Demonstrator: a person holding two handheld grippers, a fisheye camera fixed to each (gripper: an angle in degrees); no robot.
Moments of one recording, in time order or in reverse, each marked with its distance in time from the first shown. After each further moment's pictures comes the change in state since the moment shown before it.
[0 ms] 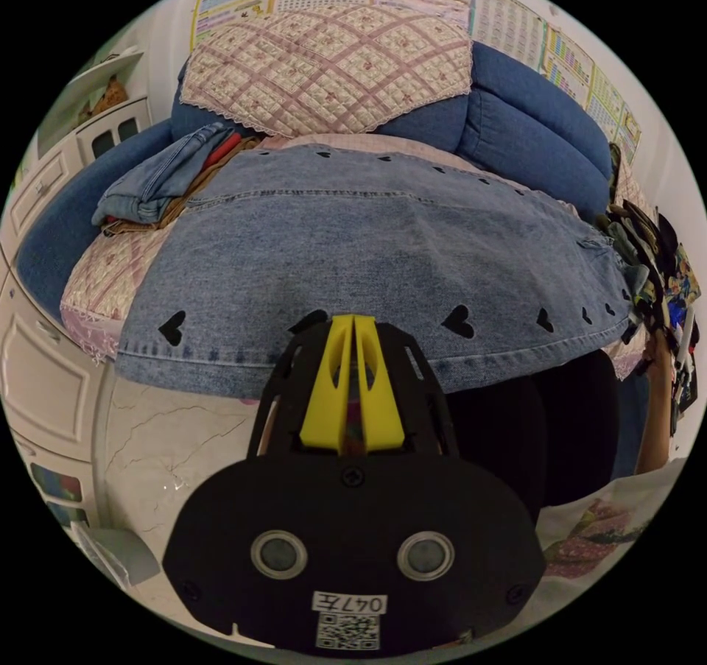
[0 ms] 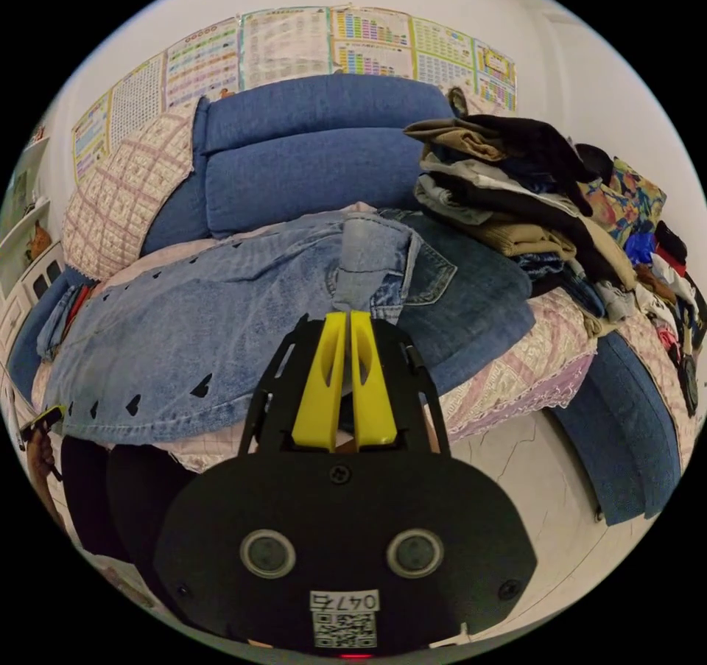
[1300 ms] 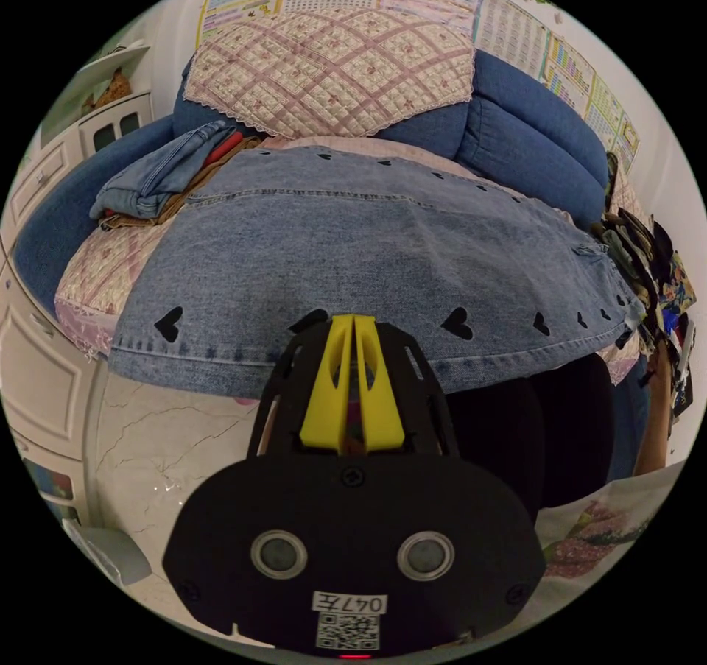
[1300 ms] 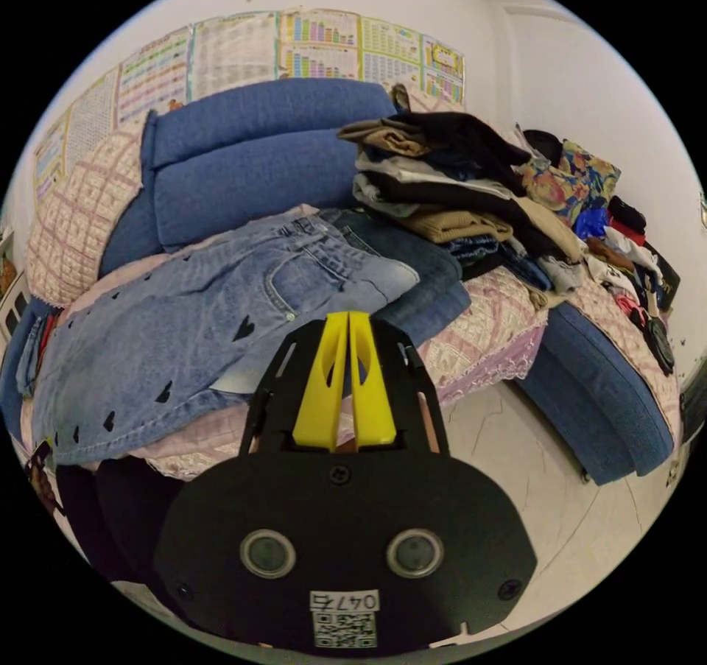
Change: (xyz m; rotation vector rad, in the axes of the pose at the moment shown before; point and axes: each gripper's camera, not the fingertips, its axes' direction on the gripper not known) left arm -0.092 -0.024 -0.137 0.018 0.023 -0.013; right arm 0.001 0.078 0.007 -0.066 0.150 0.077
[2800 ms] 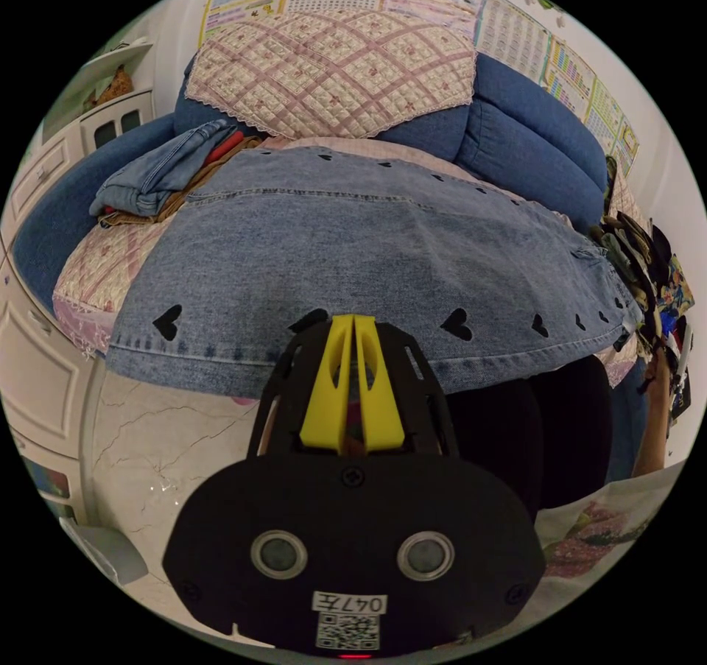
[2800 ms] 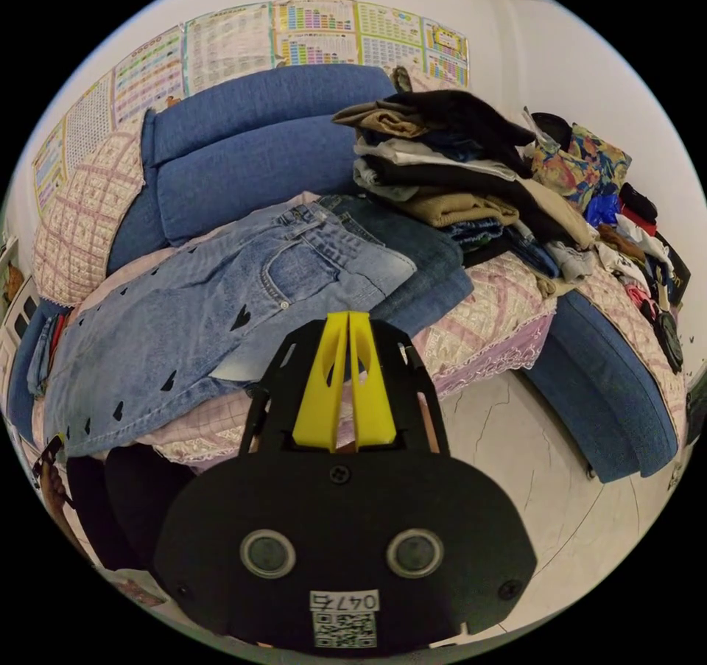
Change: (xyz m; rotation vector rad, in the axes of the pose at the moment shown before) left arm 0.024 -0.003 0.007 0.006 0.011 -0.007; right arm -0.021 -0.050 0.052 -0.006 -0.041 0.009
